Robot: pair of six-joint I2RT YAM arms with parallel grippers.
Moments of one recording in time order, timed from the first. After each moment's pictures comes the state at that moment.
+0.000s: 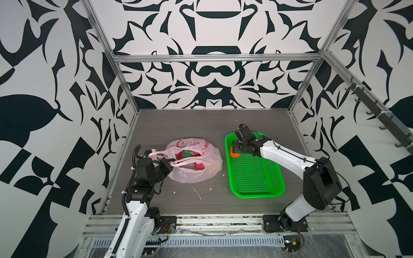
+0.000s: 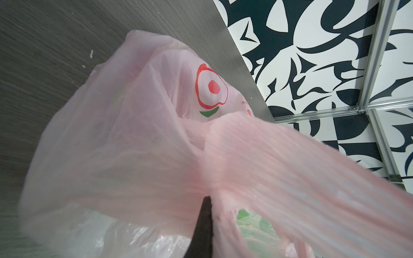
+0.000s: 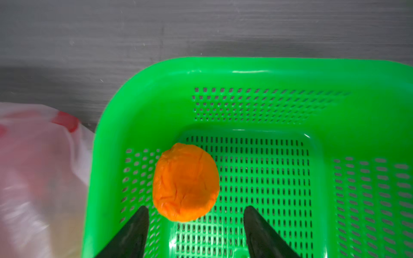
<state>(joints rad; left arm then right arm) -0.07 0.61 0.36 -0.24 0.42 -0.91 0.57 1.56 1.14 -0.57 0.22 0.48</state>
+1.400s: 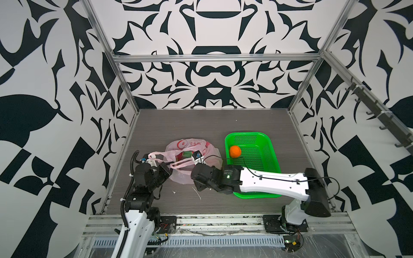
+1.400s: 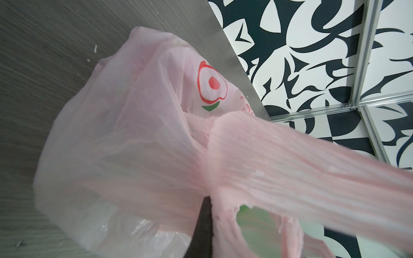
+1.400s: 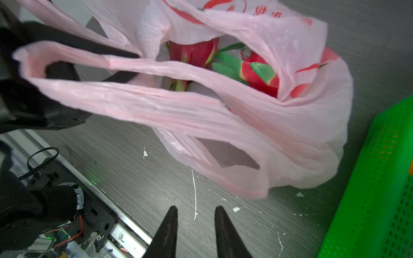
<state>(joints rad) -0.07 0.45 0.31 -0.31 0.43 -0.92 1.31 1.71 1.44 -0.68 0.34 0.69</state>
